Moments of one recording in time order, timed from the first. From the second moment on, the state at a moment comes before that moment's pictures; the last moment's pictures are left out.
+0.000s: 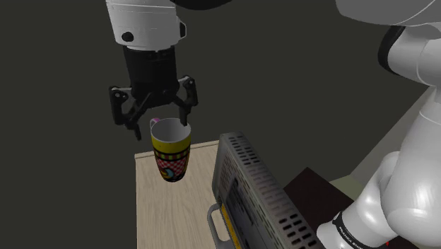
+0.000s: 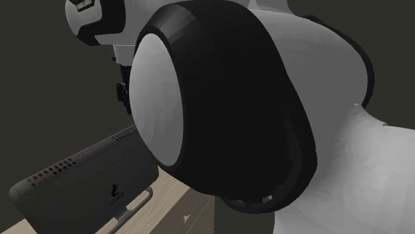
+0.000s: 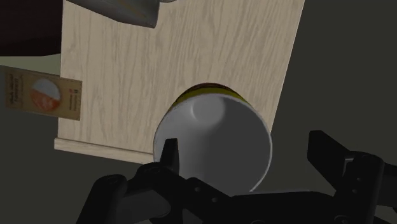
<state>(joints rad) 0.25 0.21 0.63 -1.47 -0.08 1.57 0.97</state>
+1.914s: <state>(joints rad) 0.29 0.28 0.64 -1.38 -0.12 1.54 1.01</state>
